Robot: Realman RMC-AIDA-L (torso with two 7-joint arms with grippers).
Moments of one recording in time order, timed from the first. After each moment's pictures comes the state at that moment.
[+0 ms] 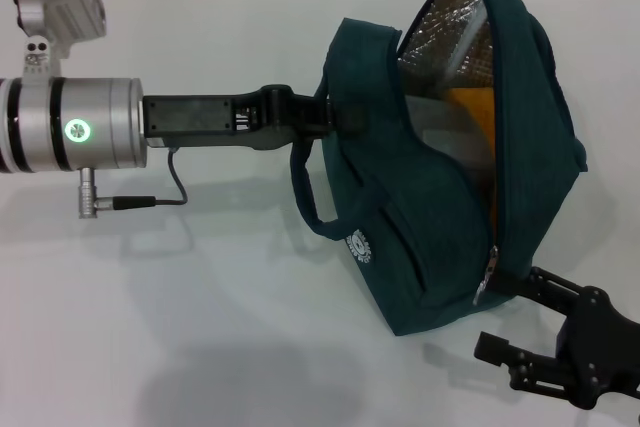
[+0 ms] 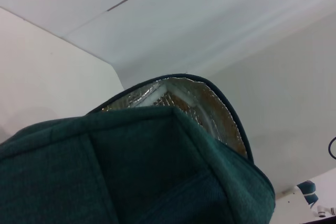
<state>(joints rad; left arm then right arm) -0.68 -2.06 0.75 0.51 1.87 1.69 -2.20 0.28 2.01 -1.26 -0.21 -1.28 -1.72 0.90</state>
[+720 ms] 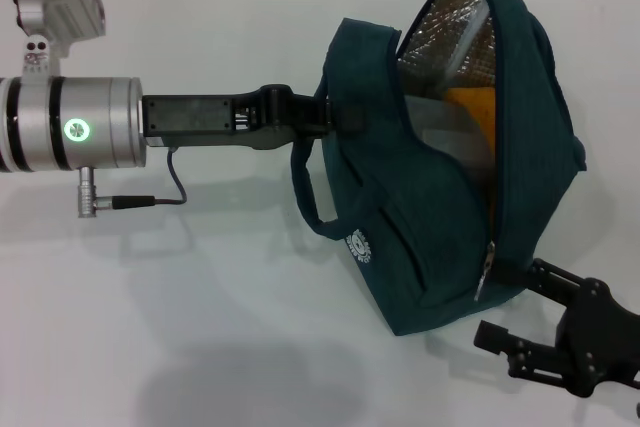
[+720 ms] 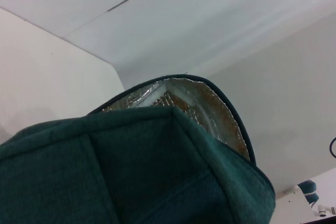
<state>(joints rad) -0.69 -2.06 0.76 0.51 1.87 1.69 -2.20 0.28 2.01 -1.26 -0.22 -1.27 -1.70 0.90</state>
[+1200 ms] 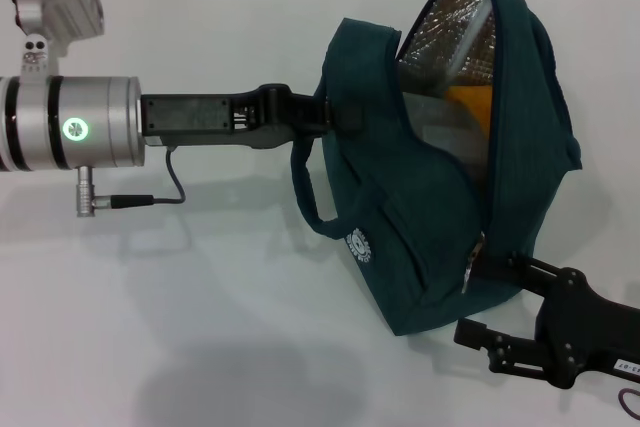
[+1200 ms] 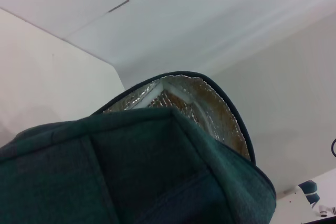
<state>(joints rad) -0.69 -2.05 0.76 0.51 1.87 1.69 -2.20 0.34 2.02 -1.28 -0.21 -1.27 -1.68 0.91</state>
